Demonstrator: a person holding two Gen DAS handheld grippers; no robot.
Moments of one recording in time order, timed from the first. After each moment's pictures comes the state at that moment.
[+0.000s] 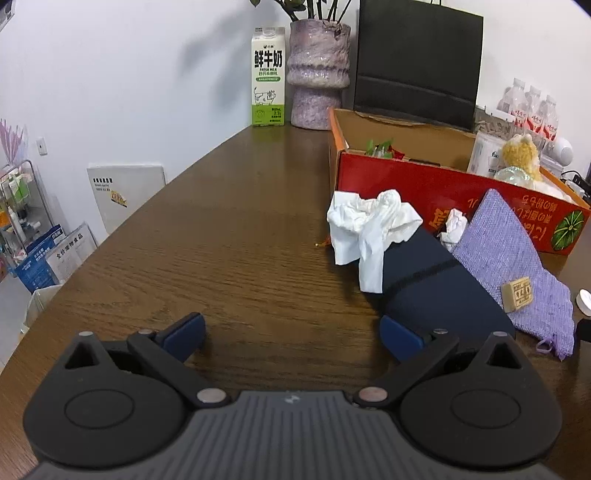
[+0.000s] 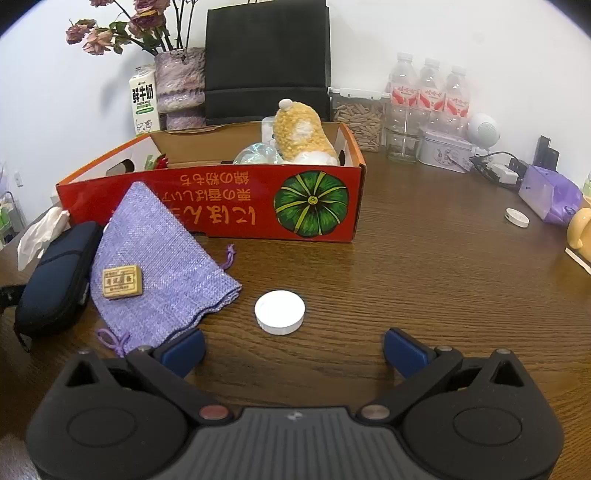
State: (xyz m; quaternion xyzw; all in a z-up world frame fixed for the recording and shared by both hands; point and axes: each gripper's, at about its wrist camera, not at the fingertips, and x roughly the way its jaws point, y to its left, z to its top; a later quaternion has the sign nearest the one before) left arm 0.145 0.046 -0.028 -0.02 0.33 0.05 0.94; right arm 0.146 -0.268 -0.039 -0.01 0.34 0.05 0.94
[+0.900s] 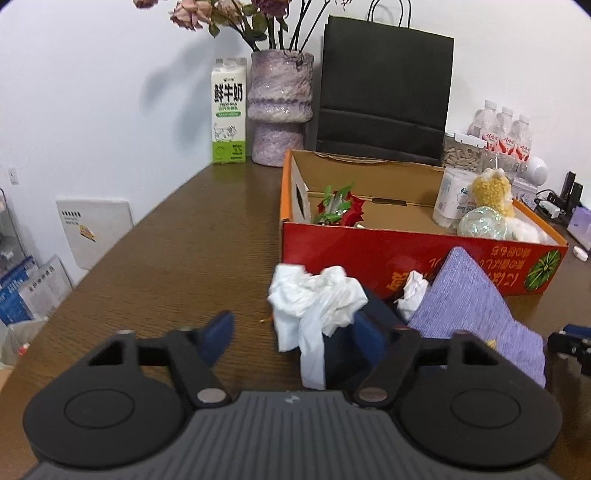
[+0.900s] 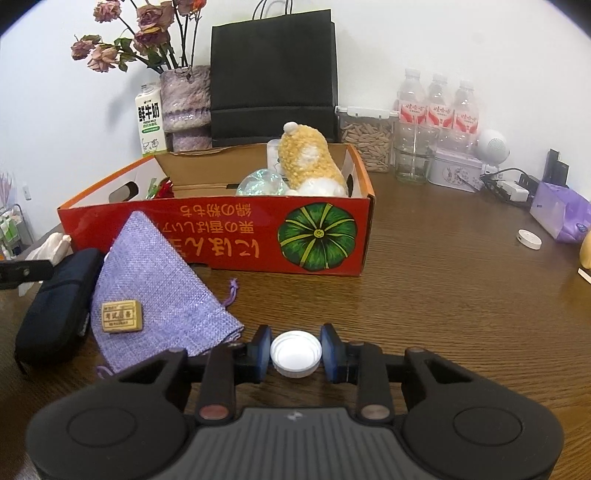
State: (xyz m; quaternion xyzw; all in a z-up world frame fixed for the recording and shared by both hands) left arm 0.184 0.024 -0.005 -0.02 0.30 0.00 0.95; right arm 0.164 -0.270 -0.033 0.00 0.32 0.07 0.95
